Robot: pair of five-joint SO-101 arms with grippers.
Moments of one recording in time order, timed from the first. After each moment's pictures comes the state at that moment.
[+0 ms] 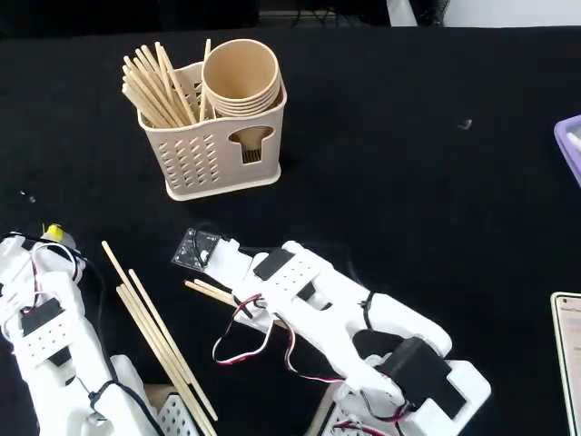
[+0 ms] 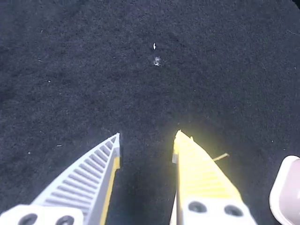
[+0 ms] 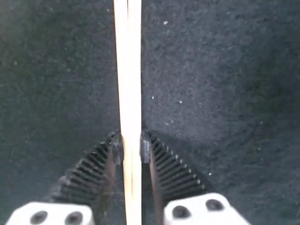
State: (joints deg) left arm -41.6 -52.9 79.4 18.2 19.8; right arm -43.3 -8.8 52.0 49.8 24.7
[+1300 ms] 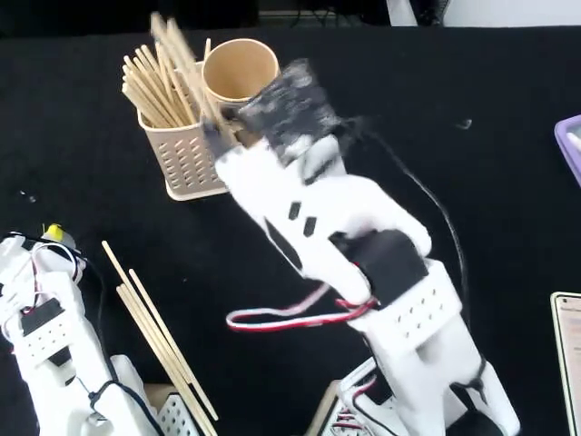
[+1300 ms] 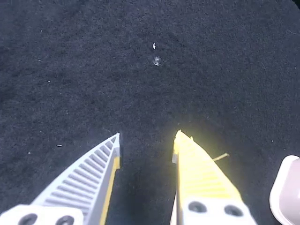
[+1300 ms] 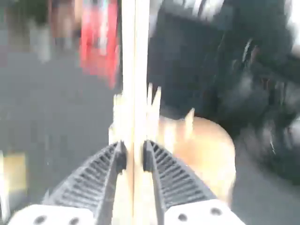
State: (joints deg) left arm -41.6 -52.9 79.4 18.2 19.8; right arm -35.6 -37.7 13.7 44.1 7.6
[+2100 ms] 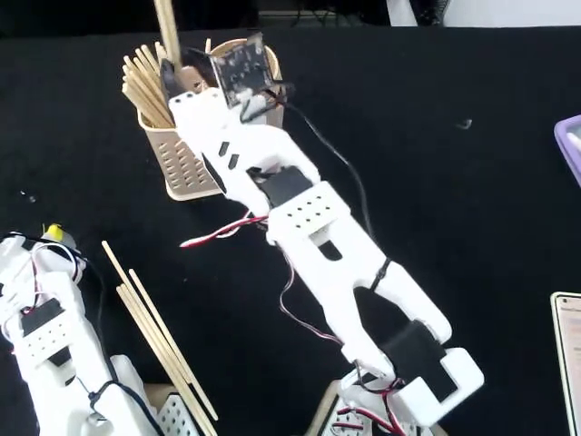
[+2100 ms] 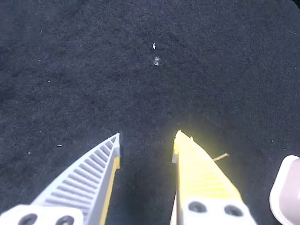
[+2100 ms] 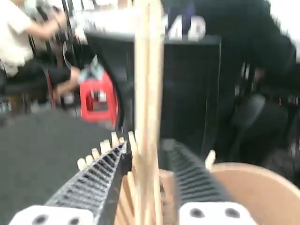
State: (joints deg) left arm -41.6 -52.9 79.4 18.2 19.8; right arm -33.9 -5.1 16.7 3.5 -1.6
